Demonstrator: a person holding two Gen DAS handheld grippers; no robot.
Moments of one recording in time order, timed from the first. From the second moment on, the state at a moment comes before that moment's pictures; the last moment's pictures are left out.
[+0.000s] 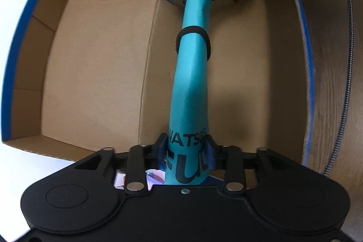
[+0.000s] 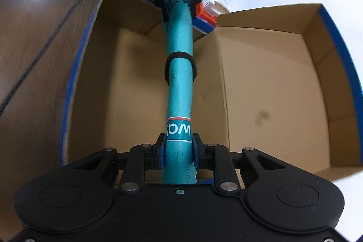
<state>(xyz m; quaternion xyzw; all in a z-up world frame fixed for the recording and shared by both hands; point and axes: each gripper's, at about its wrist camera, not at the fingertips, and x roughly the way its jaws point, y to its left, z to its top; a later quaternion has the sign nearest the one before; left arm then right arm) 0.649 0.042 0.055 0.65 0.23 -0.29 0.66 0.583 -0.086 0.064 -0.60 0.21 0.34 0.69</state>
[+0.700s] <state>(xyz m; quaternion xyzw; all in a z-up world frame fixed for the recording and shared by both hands) 0.574 0.068 0.127 0.64 0.17 -0.29 0.69 0.525 -0.094 0.133 -0.62 0.13 0.31 0.71</state>
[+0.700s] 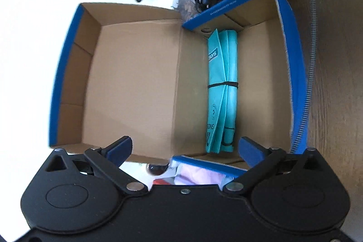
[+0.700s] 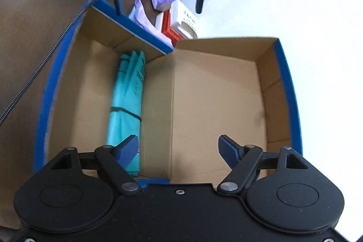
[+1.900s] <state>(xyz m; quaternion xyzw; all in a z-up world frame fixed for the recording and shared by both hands) 0.365 0.090 0.077 0.30 0.14 -0.02 0.94 0.330 -0.177 0.085 -0.41 0.20 0.15 0.88</state>
